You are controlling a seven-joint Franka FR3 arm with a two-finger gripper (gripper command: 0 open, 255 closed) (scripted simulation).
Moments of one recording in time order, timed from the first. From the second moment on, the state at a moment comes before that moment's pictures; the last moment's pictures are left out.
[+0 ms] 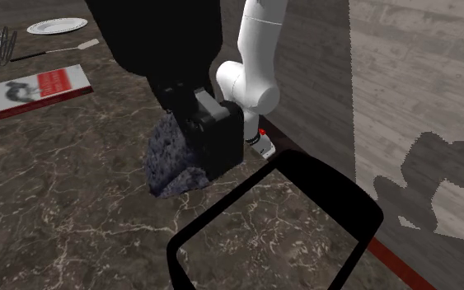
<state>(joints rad) 0.08 -0.24 0.61 -1.65 0.15 1.35 0.65</state>
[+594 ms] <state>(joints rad) 0.15 -0.10 0.79 -1.54 0.10 1.37 0.91</state>
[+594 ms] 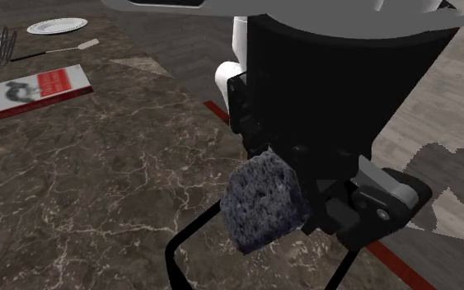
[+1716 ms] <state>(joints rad) 0.15 -0.16 0.78 -1.76 0.15 1.55 0.87</state>
